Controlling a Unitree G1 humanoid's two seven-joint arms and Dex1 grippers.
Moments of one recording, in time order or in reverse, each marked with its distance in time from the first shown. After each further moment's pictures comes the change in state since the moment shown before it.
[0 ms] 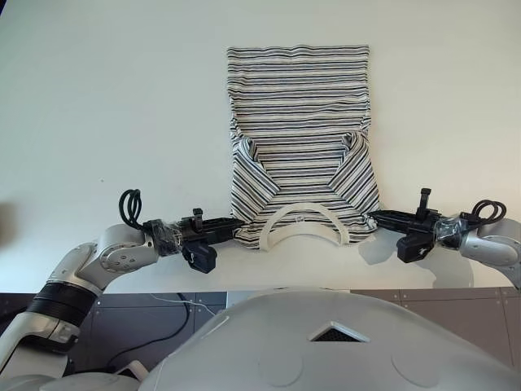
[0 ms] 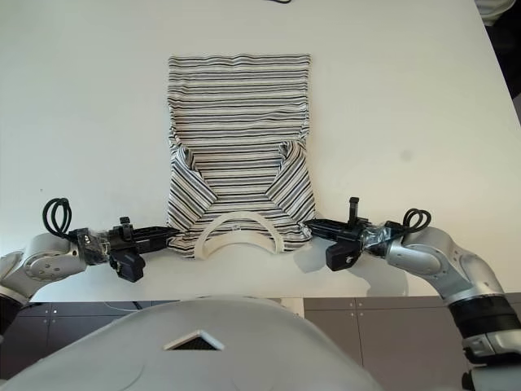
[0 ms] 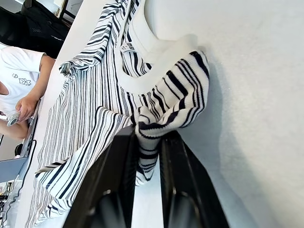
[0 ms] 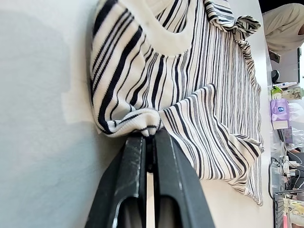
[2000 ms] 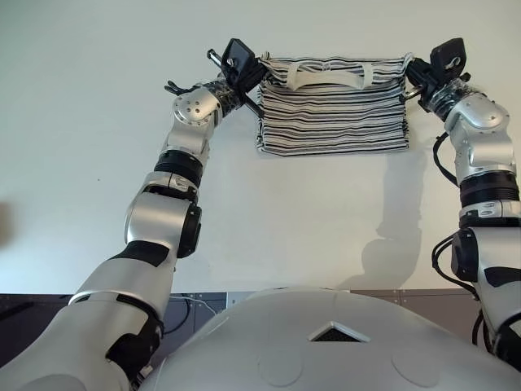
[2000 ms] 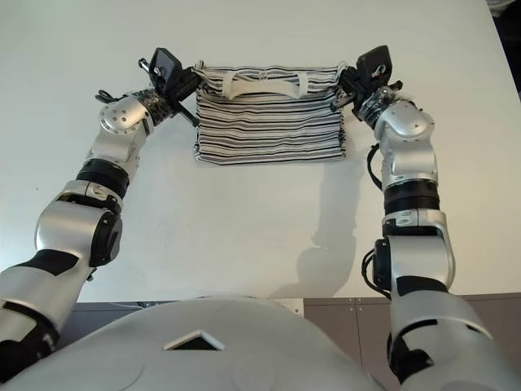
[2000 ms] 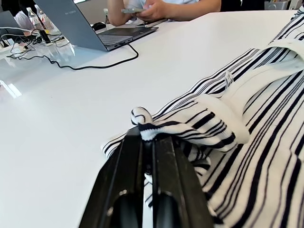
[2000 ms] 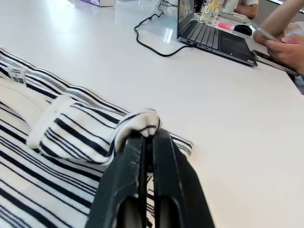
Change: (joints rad) left arm -0.970 -0.759 0.239 1.021 -0.395 0.680 -0.090; right arm -0.792 0.544 -0.189 0.658 0.519 0.909 -0.007
